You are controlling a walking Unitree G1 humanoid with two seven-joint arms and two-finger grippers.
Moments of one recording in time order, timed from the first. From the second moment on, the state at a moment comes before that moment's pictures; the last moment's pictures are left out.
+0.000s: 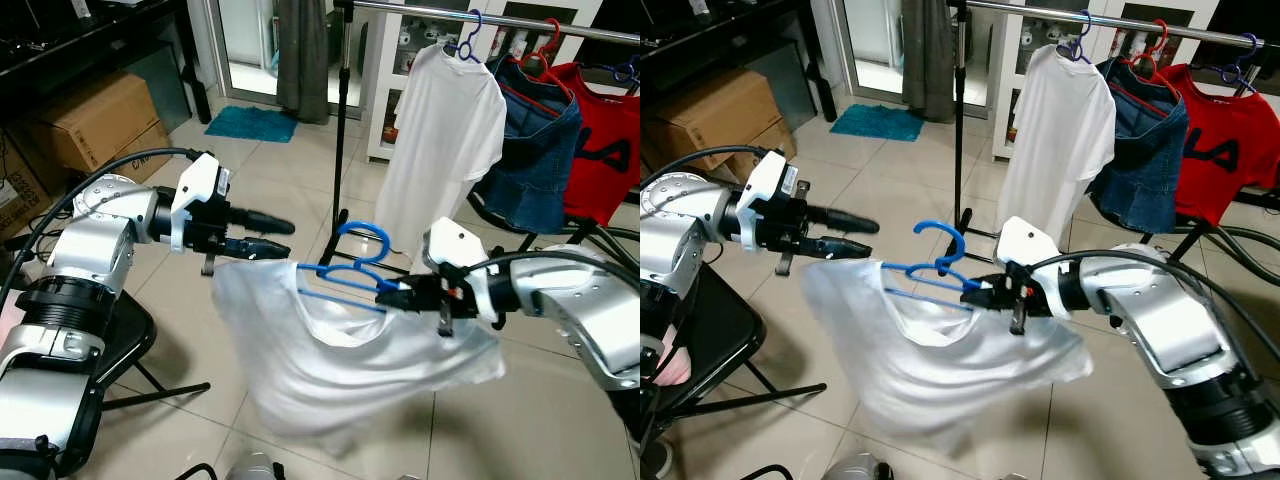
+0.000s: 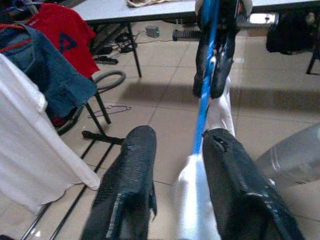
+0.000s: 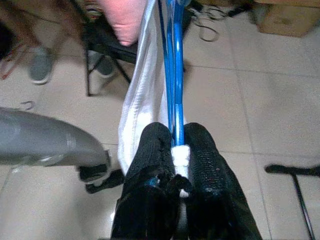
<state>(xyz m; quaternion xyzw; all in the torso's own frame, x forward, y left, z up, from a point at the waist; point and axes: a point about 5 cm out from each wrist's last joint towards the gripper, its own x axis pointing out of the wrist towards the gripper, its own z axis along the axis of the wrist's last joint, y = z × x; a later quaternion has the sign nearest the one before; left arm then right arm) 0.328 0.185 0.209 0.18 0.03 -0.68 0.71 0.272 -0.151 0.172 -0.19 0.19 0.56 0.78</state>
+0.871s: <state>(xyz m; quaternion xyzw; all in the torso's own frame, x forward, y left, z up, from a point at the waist) 0.339 0.154 0.151 0.10 0.02 -0.38 0.92 0.294 -0.110 0.151 -0.07 0.15 0.33 0.93</state>
